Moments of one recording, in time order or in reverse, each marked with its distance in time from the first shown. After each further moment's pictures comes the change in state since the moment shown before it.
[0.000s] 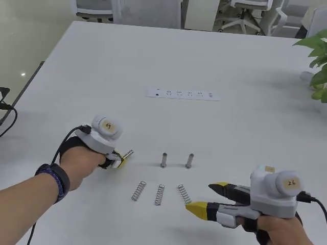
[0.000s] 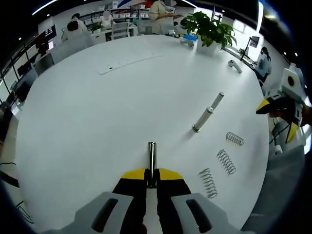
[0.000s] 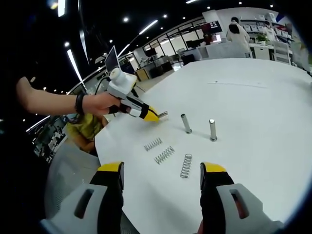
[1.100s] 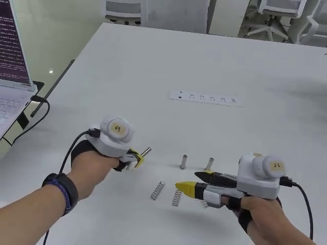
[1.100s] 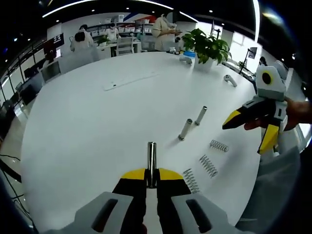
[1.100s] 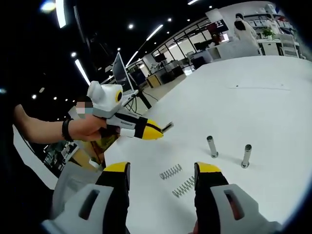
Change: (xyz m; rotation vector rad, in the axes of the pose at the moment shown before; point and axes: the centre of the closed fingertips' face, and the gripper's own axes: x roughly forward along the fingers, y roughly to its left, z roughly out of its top) left arm -0.043 -0.022 0.008 -0.011 -0.149 0.019; right arm 0.064 0.029 0.043 0.045 -0.051 0.133
